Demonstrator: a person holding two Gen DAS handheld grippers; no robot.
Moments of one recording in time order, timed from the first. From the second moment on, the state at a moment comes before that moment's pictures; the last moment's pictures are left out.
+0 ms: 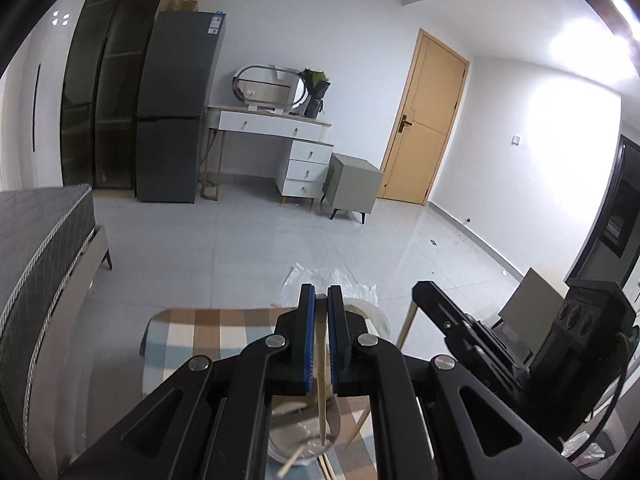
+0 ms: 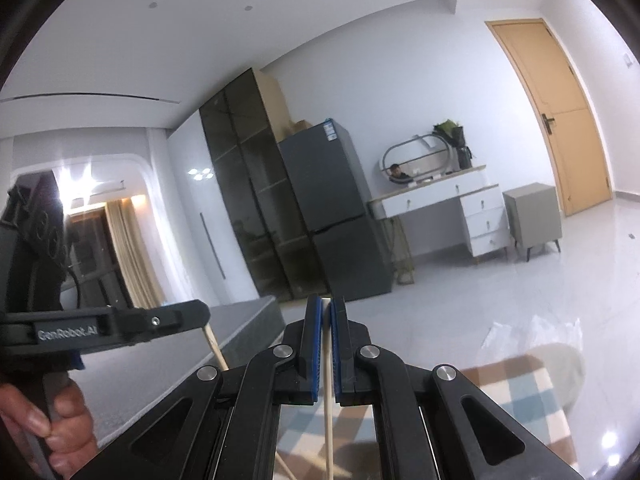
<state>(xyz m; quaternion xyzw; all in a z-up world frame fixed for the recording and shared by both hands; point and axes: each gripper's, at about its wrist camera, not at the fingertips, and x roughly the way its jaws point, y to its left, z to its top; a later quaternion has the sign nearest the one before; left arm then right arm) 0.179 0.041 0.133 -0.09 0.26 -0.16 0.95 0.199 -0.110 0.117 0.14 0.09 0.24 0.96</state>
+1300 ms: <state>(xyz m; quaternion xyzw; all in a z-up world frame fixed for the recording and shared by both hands) 0.234 0.030 0.054 -0.09 0.34 -0.18 0.92 0.220 -0.103 0.035 0.11 0.13 0.19 0.97</state>
